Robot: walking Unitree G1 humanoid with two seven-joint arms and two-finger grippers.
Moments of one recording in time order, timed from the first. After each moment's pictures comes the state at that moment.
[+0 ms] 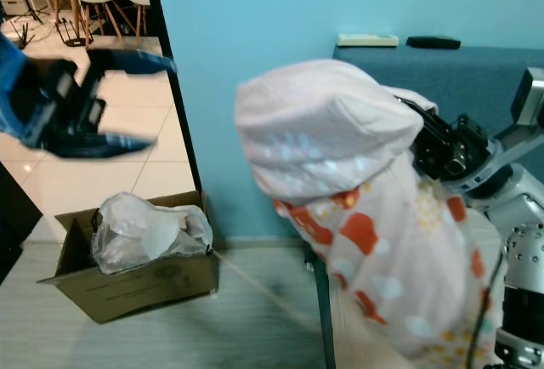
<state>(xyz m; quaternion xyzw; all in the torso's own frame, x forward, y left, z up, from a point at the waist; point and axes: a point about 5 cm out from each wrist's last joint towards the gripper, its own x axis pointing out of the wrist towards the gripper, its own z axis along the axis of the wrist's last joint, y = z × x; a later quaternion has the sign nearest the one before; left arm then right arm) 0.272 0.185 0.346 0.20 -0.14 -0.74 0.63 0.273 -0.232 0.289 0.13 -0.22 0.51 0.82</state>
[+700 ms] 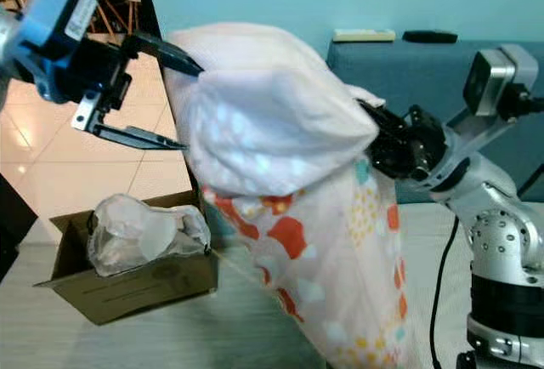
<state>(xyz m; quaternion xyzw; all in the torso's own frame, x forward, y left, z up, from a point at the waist) 0.298 0.170 0.384 0.40 -0.14 -0.67 0.61 0.268 -0.183 0.299 0.13 -0.21 0.61 0.75</state>
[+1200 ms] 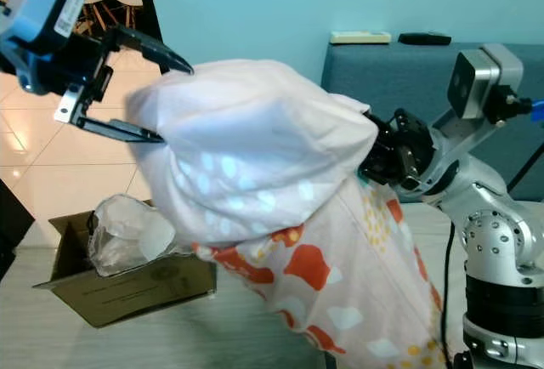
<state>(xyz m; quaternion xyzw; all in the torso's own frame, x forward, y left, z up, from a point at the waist) 0.301 0.183 0.393 0.42 -0.14 -0.65 0.61 0.263 -0.177 0.302 0.12 -0.21 0.63 0.74</state>
